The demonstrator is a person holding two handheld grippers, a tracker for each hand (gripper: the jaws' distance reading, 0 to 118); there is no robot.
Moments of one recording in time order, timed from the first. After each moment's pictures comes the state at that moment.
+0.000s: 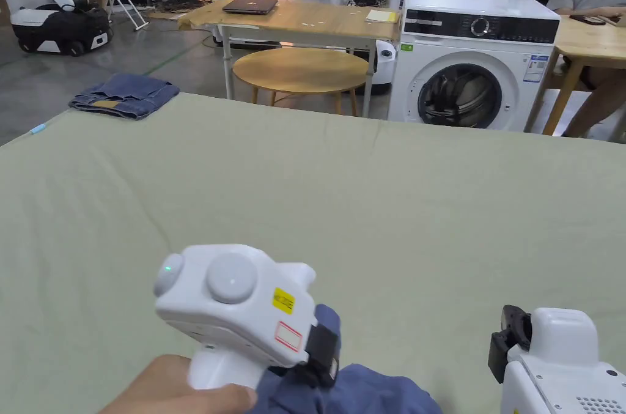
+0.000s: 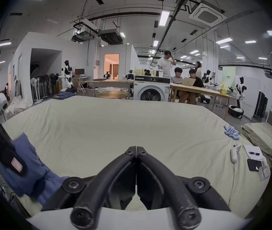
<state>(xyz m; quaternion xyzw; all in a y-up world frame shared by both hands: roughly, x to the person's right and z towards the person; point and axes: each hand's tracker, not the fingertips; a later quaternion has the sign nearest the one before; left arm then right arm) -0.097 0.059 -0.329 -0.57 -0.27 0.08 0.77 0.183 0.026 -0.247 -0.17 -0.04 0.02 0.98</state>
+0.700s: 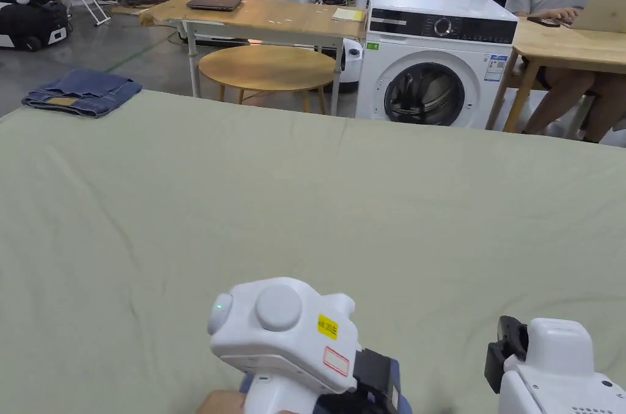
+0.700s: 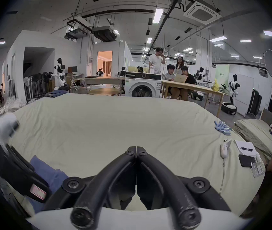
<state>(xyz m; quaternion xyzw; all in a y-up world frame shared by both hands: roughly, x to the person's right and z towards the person) -0.045 0.027 -0.329 -0.58 -0.34 0.16 0.72 0.212 0.022 -0.232 -0.18 -0.07 0.01 0.98</state>
